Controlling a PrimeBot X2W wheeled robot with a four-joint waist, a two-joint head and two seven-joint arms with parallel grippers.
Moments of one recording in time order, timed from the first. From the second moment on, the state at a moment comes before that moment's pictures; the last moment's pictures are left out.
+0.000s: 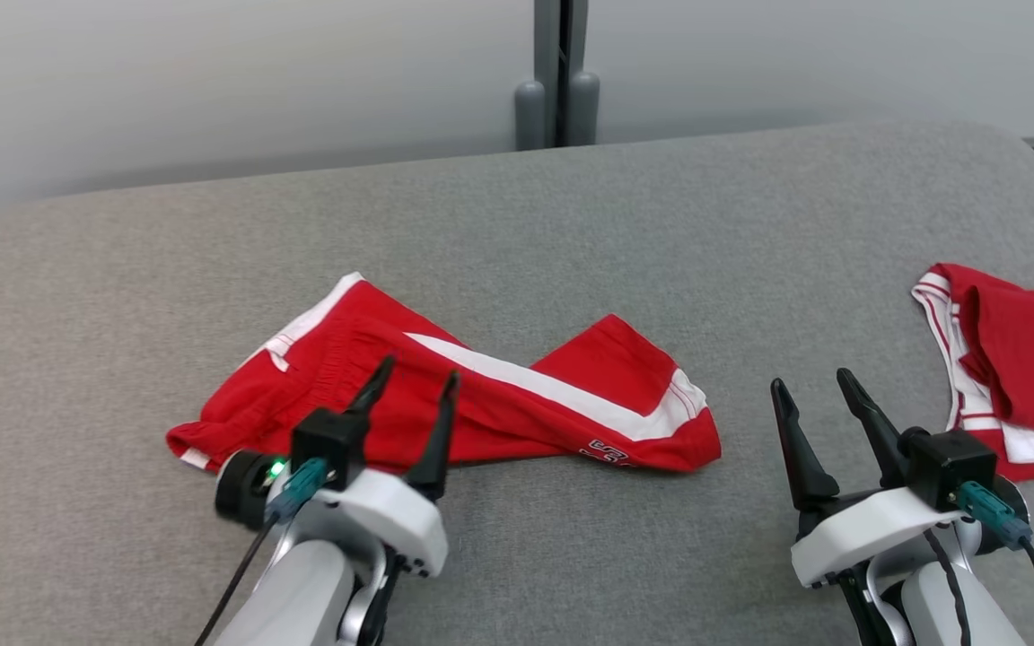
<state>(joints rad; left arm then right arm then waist) -0.41 0.07 -0.54 0.55 -0.39 0.04 -0.26 -0.25 -0.05 0.12 0.44 0.18 0.13 -0.26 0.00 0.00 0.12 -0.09</state>
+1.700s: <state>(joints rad) -0.59 0.08 -0.10 0.89 -0.28 -0.12 -0.20 -0.22 -0.05 0.10 0.46 0.18 0.13 -0.26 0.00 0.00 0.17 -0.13</state>
